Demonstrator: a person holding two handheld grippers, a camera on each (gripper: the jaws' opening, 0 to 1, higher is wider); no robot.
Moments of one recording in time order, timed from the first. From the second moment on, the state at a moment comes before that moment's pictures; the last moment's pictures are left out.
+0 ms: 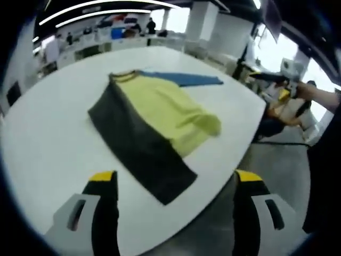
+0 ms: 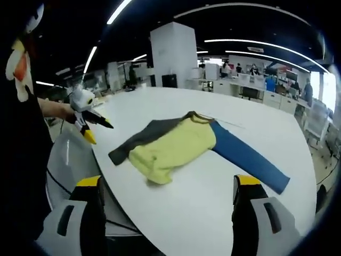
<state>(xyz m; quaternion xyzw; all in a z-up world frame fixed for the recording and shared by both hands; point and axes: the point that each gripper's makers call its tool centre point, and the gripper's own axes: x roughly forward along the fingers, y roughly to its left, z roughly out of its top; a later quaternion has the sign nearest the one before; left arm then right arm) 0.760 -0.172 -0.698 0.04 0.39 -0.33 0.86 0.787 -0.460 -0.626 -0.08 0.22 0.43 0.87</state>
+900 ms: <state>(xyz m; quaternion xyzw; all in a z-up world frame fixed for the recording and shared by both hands) 0.755 -0.221 -0.764 0.18 0.40 -0.38 0.82 0.793 -0.472 -0.637 -0.09 0.23 0.44 0.86</state>
